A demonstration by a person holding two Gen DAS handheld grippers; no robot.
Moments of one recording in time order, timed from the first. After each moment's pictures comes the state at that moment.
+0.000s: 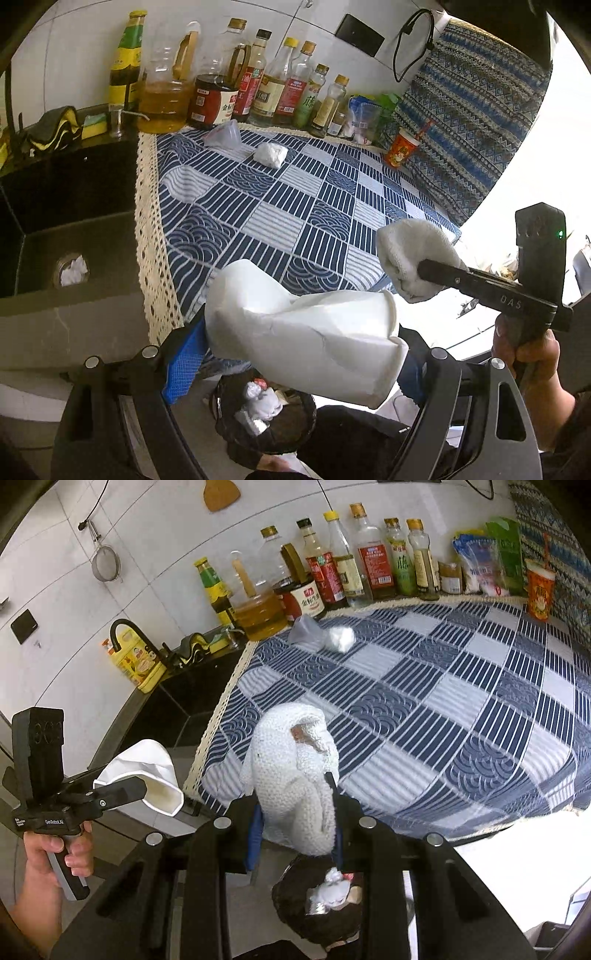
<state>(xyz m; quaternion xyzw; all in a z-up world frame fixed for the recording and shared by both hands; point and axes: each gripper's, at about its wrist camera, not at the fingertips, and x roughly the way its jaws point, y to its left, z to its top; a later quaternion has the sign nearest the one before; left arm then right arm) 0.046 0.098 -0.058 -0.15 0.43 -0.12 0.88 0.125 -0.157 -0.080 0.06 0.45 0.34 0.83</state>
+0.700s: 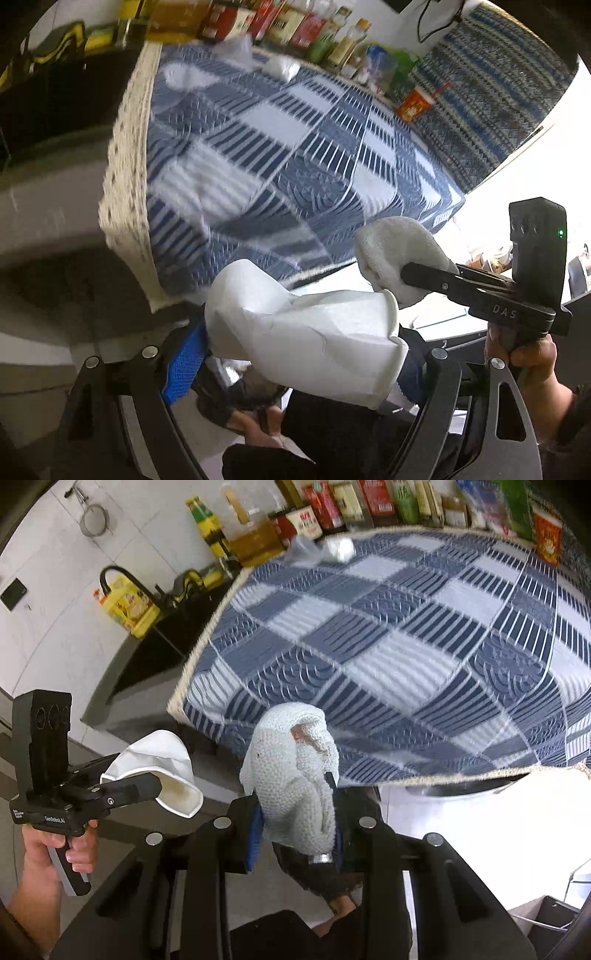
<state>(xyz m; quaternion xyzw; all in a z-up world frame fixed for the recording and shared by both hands) 0.018 0.073 -0.144 -0.20 0.51 -0.13 0.83 0.090 -0.154 -0.158 0.03 0.54 0.34 0.77</state>
